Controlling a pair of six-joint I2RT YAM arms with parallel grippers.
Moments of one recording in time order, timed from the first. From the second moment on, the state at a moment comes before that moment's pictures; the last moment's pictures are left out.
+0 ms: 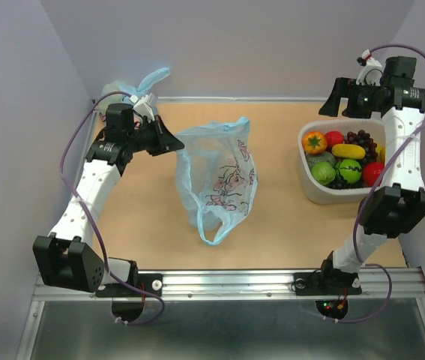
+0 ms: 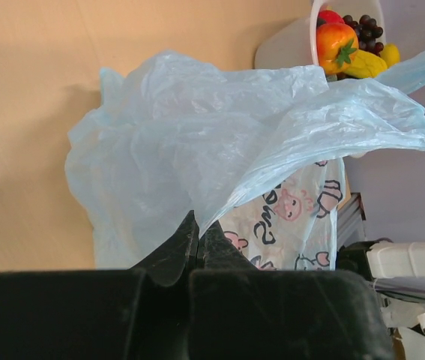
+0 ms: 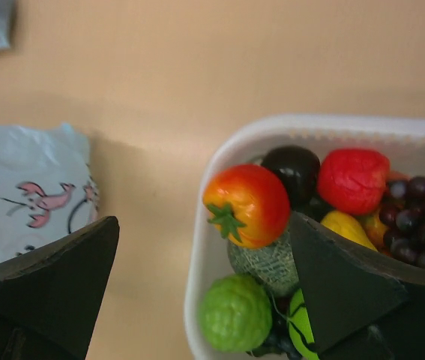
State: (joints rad) left arm -0.18 1.31 1.25 -0.49 0.61 -0.49; right arm -0.24 1.72 2.01 -0.99 -0.59 -0.04
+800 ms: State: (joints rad) left arm -0.18 1.31 1.22 -0.45 0.61 -0.51; right arm -0.23 1.86 1.72 -1.06 -0.55 -0.23
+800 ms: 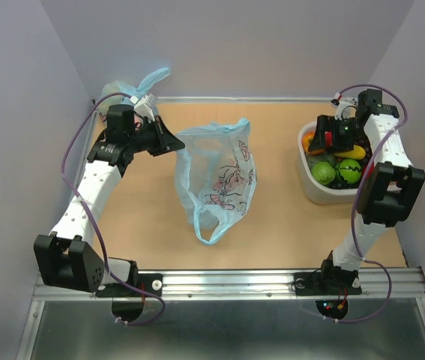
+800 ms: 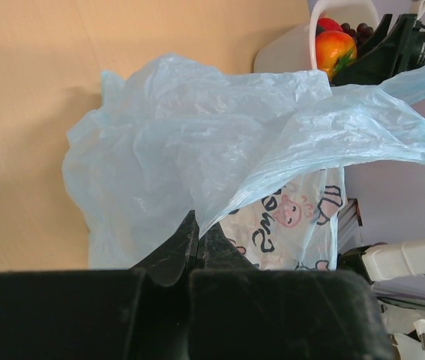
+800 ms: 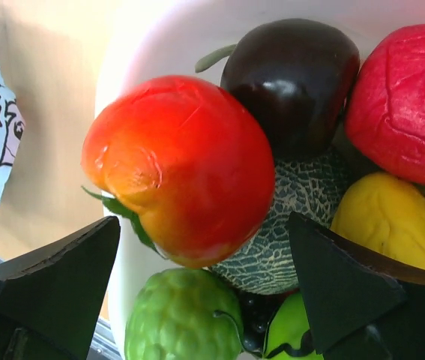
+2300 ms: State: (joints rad) left arm -0.18 1.34 1.20 -0.40 0.63 -0.57; right arm 0.59 1.59 1.85 -1.09 -0.65 -0.27
